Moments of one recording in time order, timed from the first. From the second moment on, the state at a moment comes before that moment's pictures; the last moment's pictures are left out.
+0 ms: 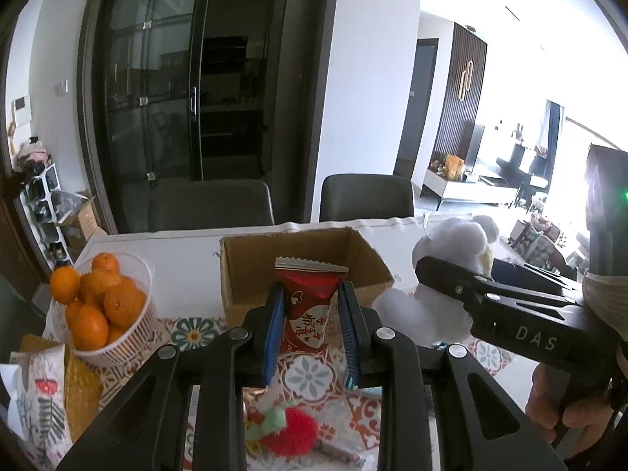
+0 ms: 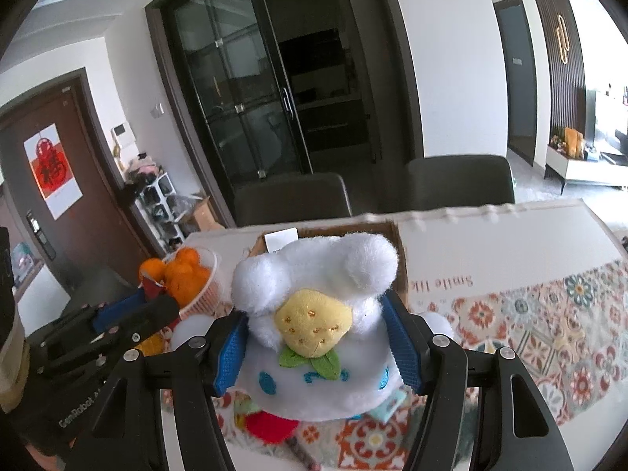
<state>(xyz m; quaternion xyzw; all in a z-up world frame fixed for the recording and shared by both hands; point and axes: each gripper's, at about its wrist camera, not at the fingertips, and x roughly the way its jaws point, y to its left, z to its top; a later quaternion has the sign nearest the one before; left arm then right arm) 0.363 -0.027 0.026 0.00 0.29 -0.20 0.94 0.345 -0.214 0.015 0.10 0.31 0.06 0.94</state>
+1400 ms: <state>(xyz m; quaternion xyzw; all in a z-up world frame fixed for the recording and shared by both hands) 0.542 -0.057 -0.046 0.03 0.44 -0.16 0.88 0.544 -0.232 -0.060 0.08 0.45 0.08 0.89</state>
